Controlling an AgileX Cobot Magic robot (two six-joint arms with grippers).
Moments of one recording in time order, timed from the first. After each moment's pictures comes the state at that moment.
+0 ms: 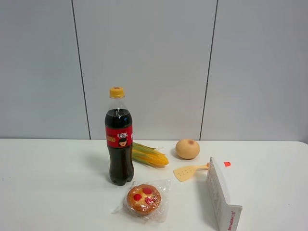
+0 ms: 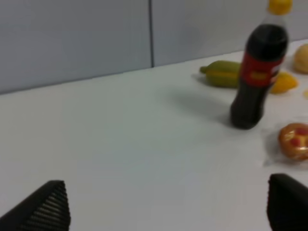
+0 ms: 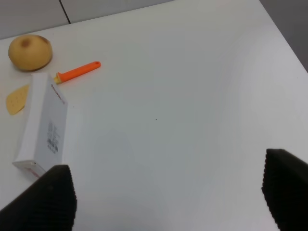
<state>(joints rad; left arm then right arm) 0.01 0.23 -0.80 -0.30 1.05 0.24 0.00 0.00 -0.50 -0.12 1.07 0.22</state>
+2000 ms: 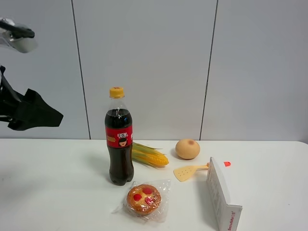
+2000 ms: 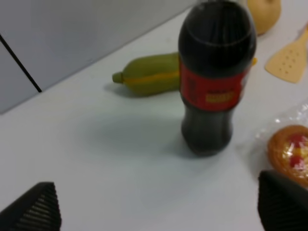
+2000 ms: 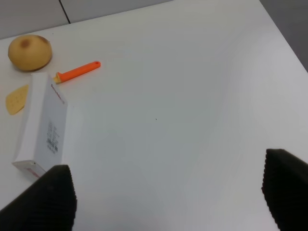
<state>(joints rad) -0.29 1.13 -0.61 -0.70 0.11 0.84 0.00 0.00 -0.50 -0.12 1.07 0.22</state>
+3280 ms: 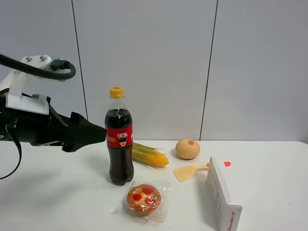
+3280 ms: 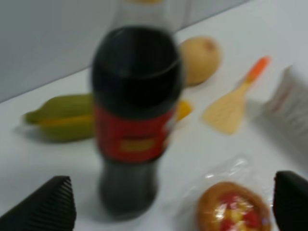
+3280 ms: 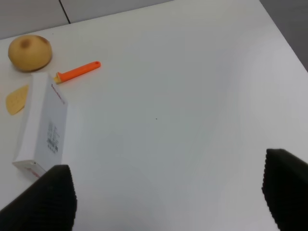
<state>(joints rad) -0.33 1.43 -0.51 0.79 -0.57 -0.77 0.00 0.00 -0.50 -0.12 1.07 0.22</state>
